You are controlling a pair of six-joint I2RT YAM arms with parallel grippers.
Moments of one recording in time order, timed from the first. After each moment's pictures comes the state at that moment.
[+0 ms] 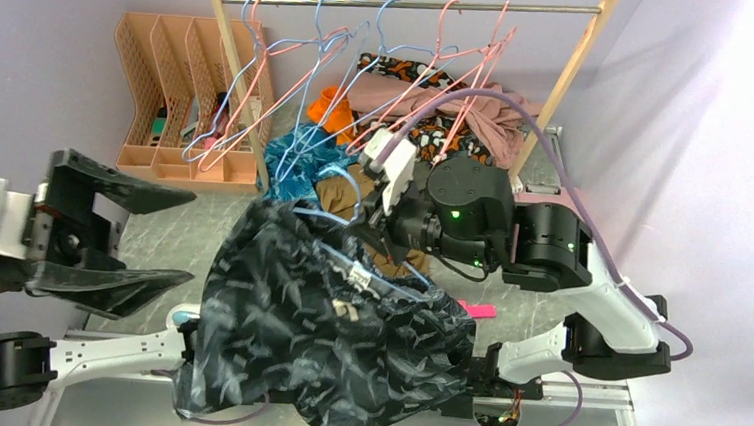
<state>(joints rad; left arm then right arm) -1.15 0.66 1.73 -0.72 0.18 -0.08 1.34 1.35 2.02 -1.03 0.13 0.09</state>
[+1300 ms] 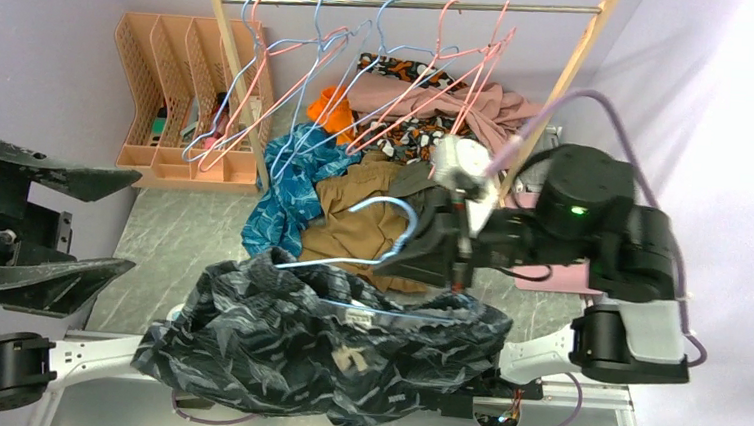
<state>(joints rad) -1.15 0.63 1.77 -0.62 0.15 -0.09 1.34 1.27 2.24 -1.10 -0.28 0.08</state>
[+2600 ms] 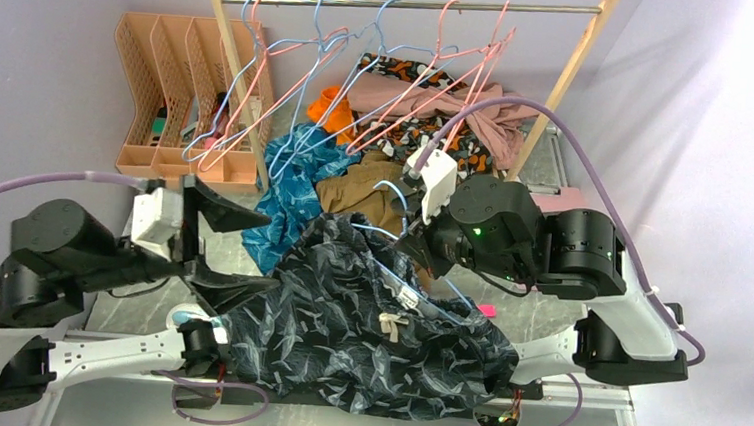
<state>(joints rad) -1.15 0.62 1.36 -0.66 0.13 -0.09 1.34 1.28 2.03 -1.33 0.32 0.26</state>
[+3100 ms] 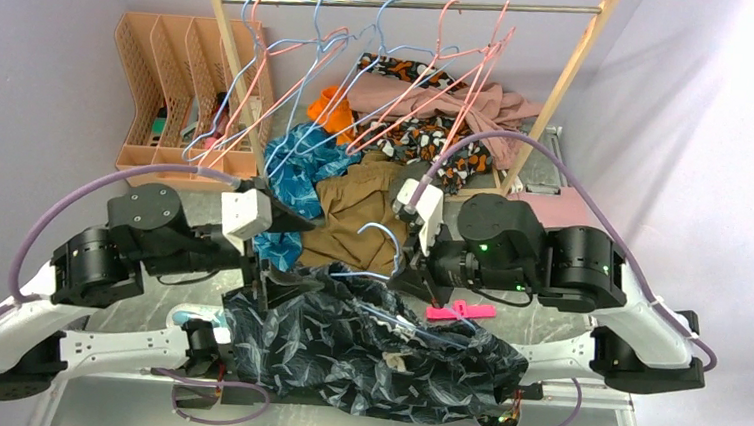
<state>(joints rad) -1.15 0.78 1.32 -0.65 0.15 -0.05 1.34 1.16 1.80 -1.23 0.06 0.23</state>
